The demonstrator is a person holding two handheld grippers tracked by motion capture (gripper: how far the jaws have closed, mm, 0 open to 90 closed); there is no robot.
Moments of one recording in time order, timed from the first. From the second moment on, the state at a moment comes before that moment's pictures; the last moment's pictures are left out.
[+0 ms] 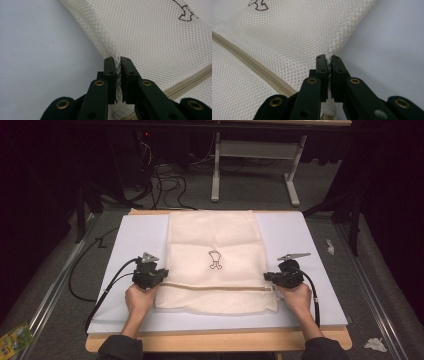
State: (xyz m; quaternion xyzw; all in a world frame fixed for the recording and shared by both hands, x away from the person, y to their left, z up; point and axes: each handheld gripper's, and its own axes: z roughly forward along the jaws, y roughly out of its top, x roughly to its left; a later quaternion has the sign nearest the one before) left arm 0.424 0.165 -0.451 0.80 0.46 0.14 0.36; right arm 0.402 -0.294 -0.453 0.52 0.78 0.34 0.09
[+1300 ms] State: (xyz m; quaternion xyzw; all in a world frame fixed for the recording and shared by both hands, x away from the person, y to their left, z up) left arm 0.394 0.155 -0.463 0.79 0.43 0.18 0.40; right arm 0.387 -0.309 -0.464 0.55 0.74 0.38 0.12
